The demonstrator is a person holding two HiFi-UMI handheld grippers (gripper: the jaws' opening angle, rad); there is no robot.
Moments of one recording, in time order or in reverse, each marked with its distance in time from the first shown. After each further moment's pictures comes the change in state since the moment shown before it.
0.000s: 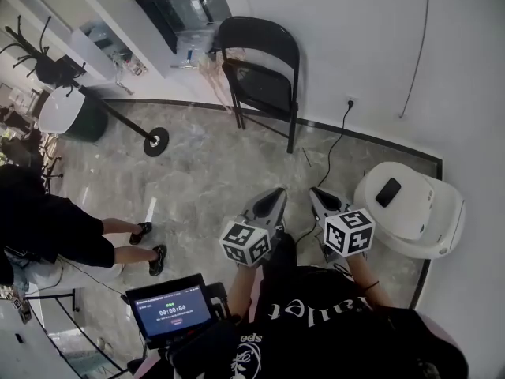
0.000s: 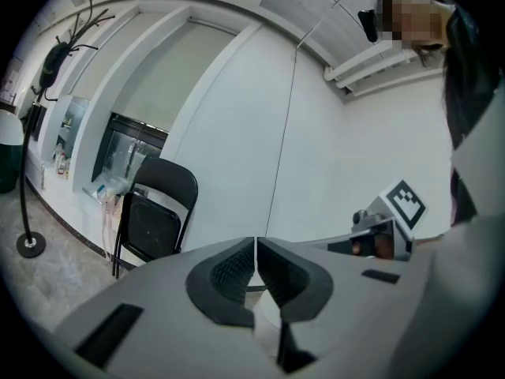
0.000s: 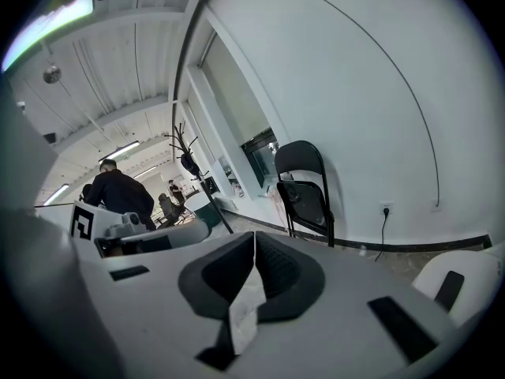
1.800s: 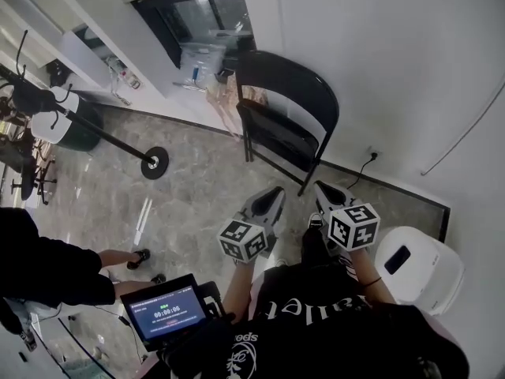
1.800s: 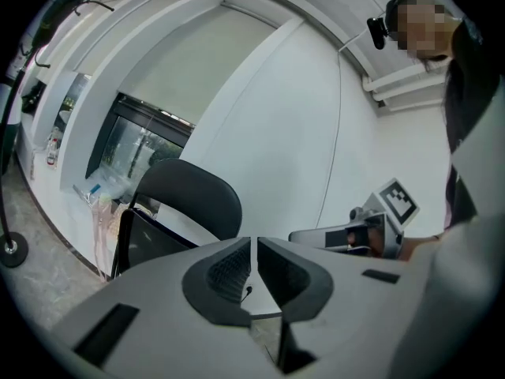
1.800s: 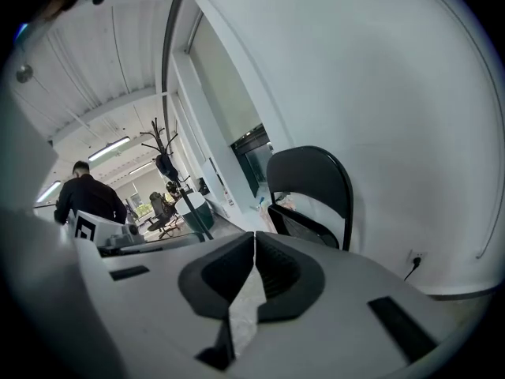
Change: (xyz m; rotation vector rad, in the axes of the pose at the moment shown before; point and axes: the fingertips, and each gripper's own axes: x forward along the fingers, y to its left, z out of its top) left arm 0.195 0.281 0.128 -0.091 -0.027 0.016; right arm 0.301 -0.109 0.198 -0.039 0.028 0.008
